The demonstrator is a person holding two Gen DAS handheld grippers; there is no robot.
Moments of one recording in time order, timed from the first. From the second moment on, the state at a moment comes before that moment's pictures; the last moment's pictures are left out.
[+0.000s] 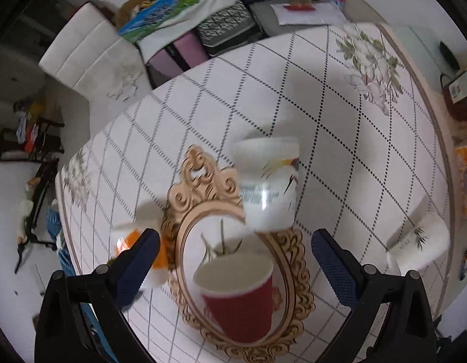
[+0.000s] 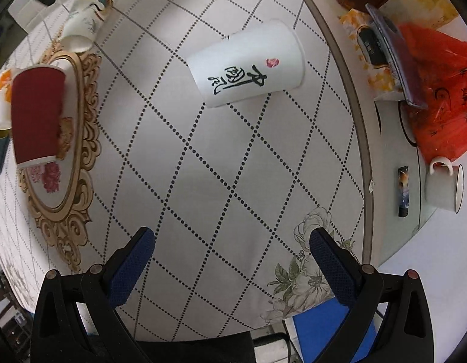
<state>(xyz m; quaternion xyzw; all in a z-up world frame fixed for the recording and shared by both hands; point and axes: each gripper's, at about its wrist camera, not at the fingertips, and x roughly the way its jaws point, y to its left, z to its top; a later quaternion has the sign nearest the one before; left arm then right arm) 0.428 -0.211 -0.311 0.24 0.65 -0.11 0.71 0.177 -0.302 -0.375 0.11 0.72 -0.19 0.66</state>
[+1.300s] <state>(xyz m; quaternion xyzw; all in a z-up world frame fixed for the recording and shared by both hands) 0.474 -0.242 -0.393 0.27 0.66 -0.16 0.68 0.190 -0.300 -0.383 0.08 0.73 -0.22 0.64</state>
